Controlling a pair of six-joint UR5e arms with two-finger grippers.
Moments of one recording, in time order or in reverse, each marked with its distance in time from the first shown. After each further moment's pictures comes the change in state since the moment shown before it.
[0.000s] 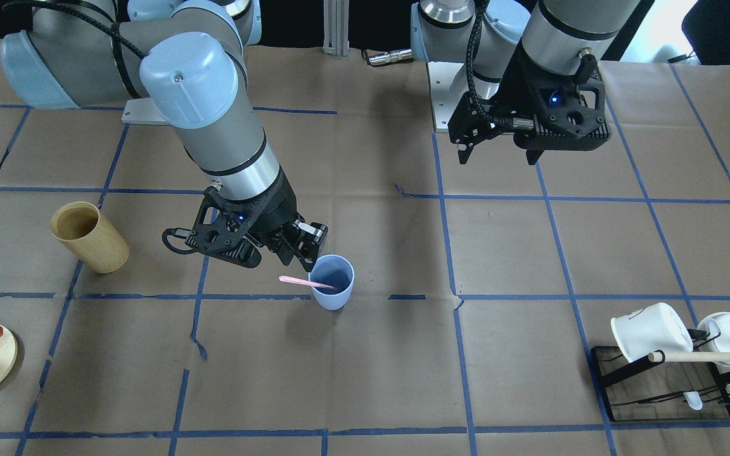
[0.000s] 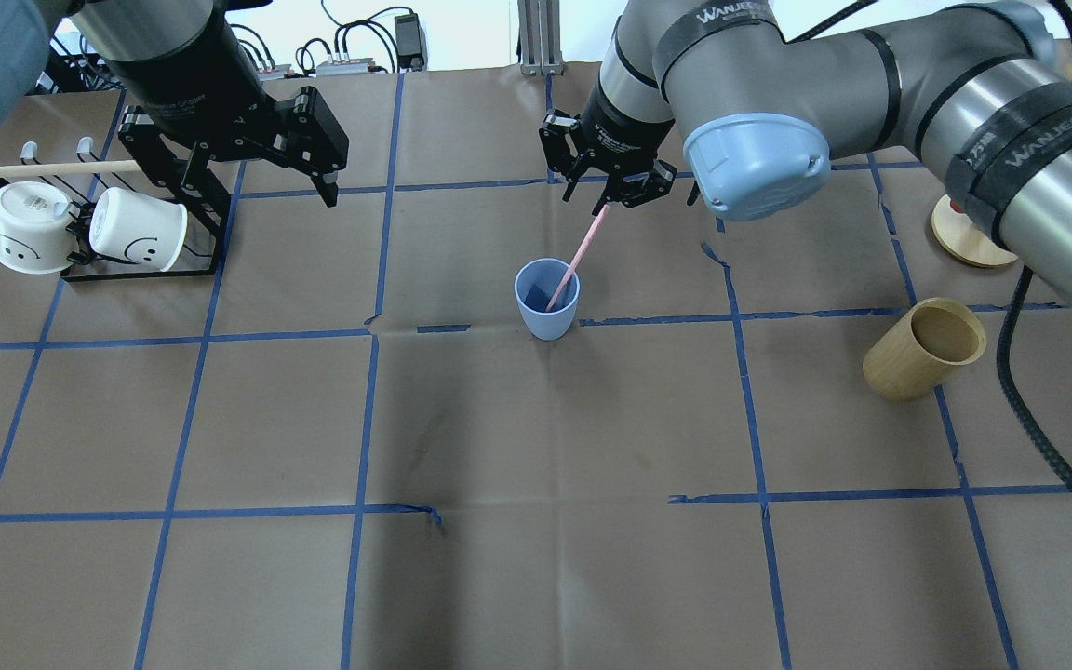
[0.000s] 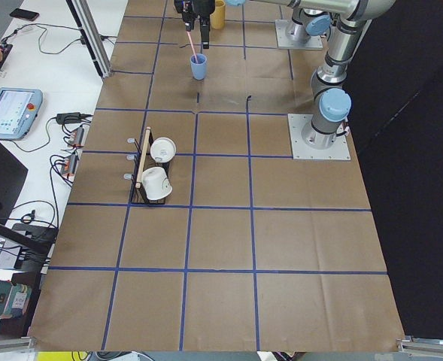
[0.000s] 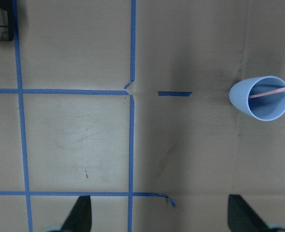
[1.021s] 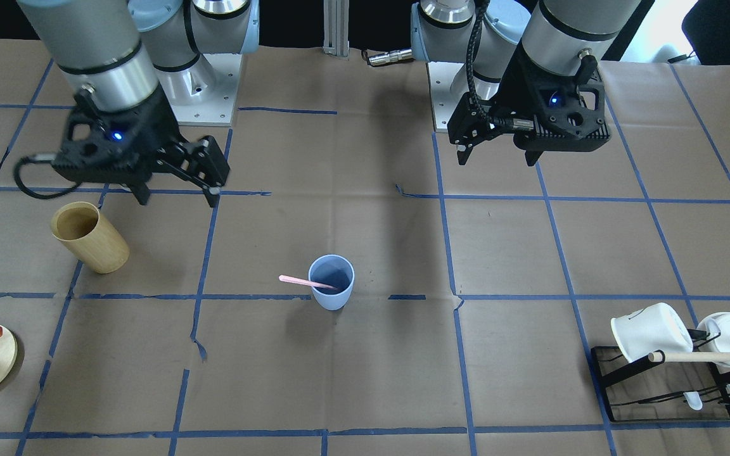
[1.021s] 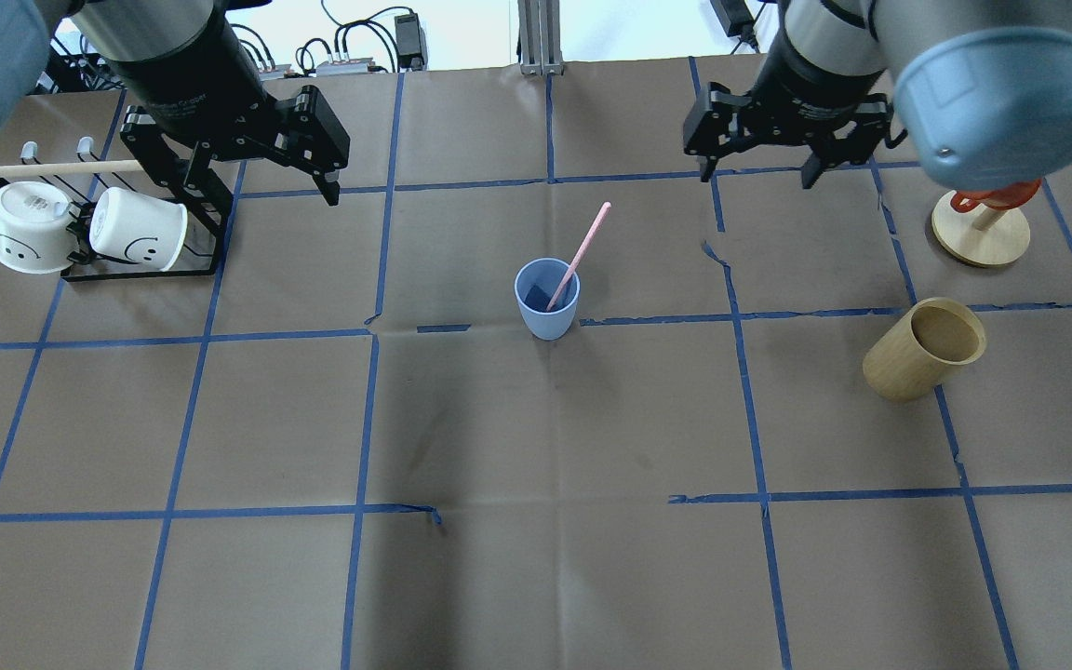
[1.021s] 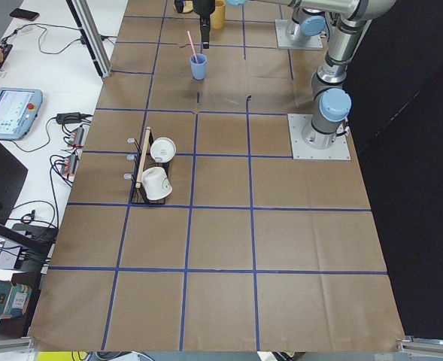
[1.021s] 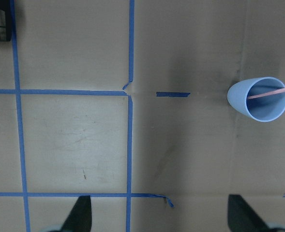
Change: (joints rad) left arm 0.001 -0.004 -0.001 0.005 -0.008 0.000; right arm -0.188 -0.264 0.051 0.274 -0.188 -0.560
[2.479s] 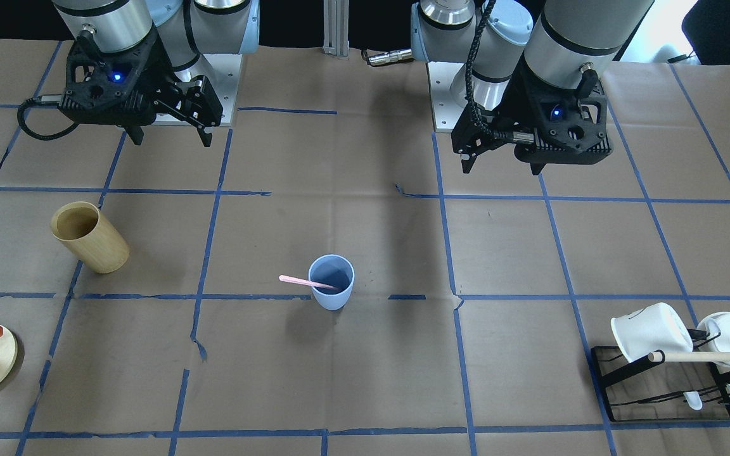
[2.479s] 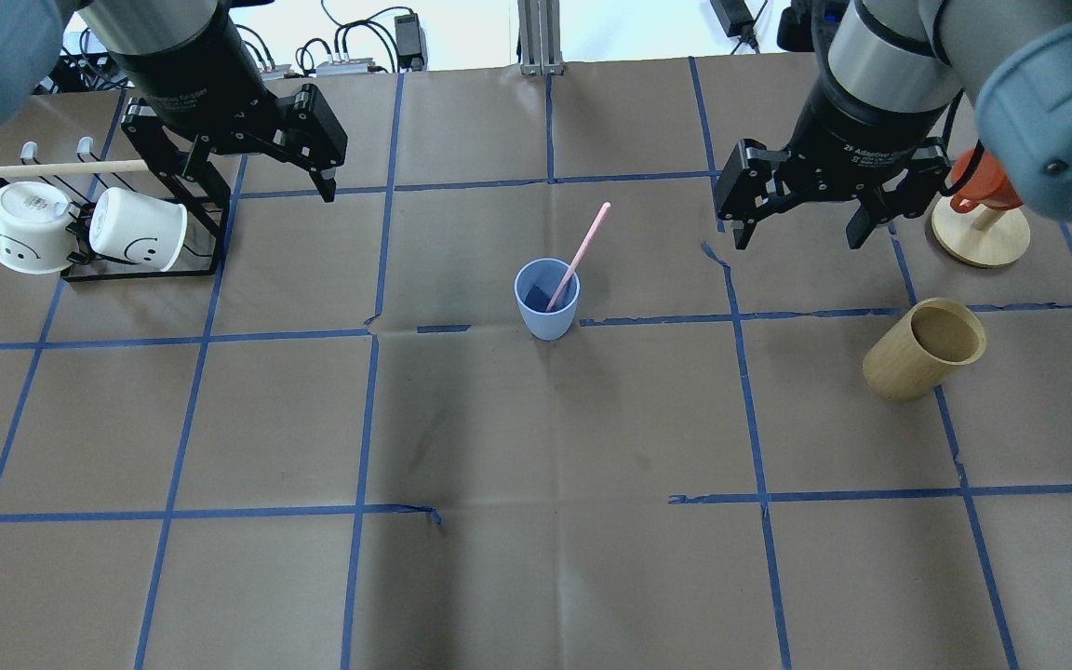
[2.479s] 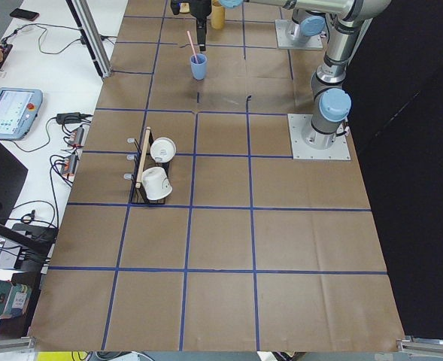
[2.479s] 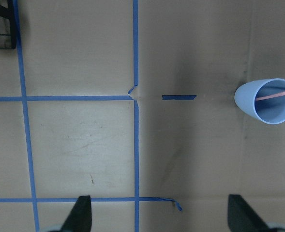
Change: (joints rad) left arm 0.002 -0.026 0.019 0.001 0.022 0.028; right arm 0.019 -0.070 0.006 0.205 -0.010 -0.021
